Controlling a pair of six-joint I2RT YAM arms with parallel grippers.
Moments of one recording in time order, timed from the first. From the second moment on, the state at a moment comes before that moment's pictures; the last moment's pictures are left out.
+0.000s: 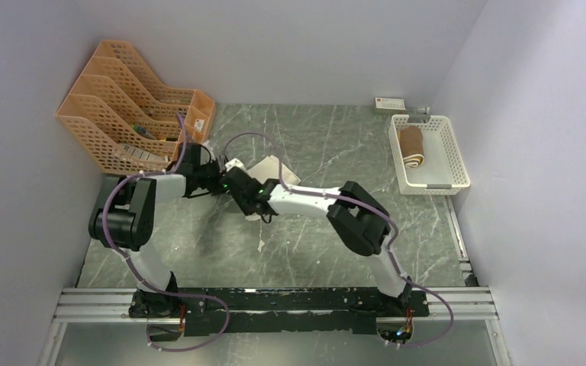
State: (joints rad) left arm -0.17 1.77 0.82 0.17 0.52 -0.57; right arm 1.05 2.14 1.56 -0.37 0.35 0.24
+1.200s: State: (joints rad) left arm -0.16 1.61 0.72 0.16 0.49 -0.63; right arm 0.64 2.26 1.22 0.66 -0.95 0.82
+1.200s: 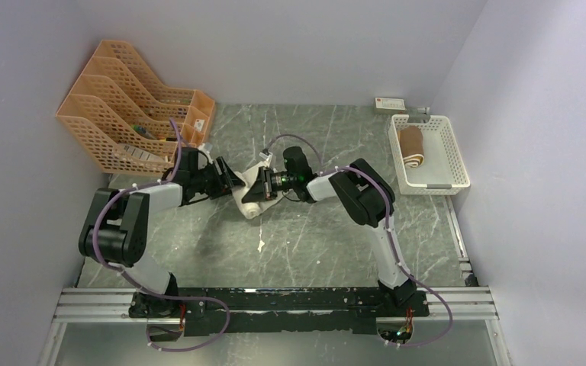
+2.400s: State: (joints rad) left arm -0.20 1.75 0.78 0.19 0.47 -0.60; right arm 1.00 2.10 1.71 -0.55 0.15 0.08
